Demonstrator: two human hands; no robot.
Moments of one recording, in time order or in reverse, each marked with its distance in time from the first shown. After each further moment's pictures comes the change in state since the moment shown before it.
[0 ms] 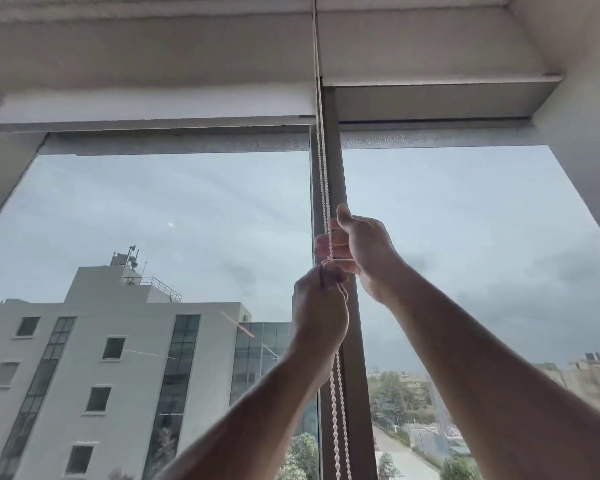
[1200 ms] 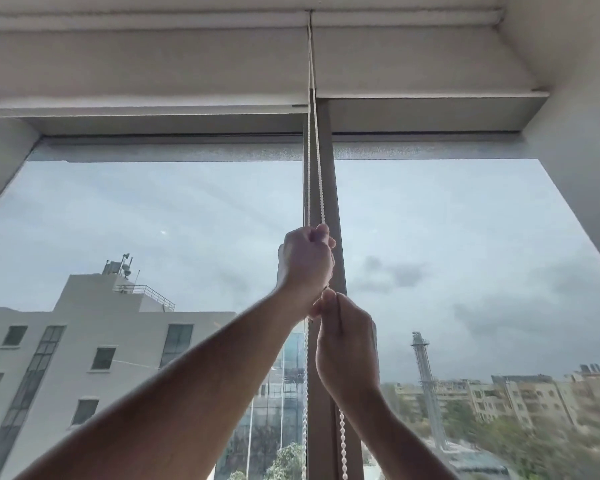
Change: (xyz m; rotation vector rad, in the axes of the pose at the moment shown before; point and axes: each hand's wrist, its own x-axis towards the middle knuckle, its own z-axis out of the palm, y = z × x) left_hand 0.071 0.021 0.014 0.084 -0.037 0.006; right_hand -0.063 0.084 0.013 -0.330 0.309 -0.563
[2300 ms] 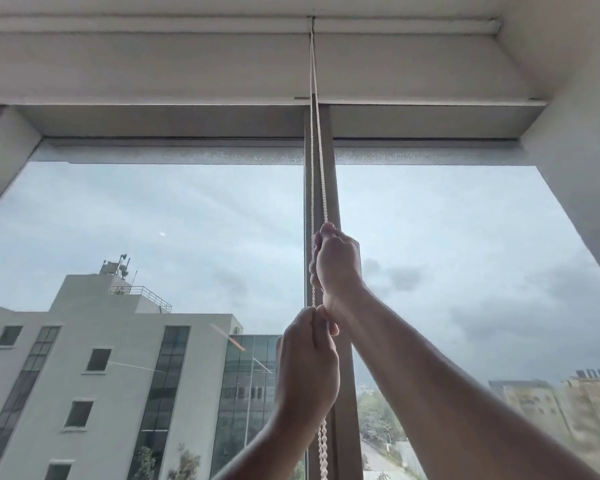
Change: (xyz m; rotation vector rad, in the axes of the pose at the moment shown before) left_hand -0.092 -0.056 -0.011 0.198 0.144 0.318; right_hand 0.099 -0.027 0.033 0.268 -0.095 0.566
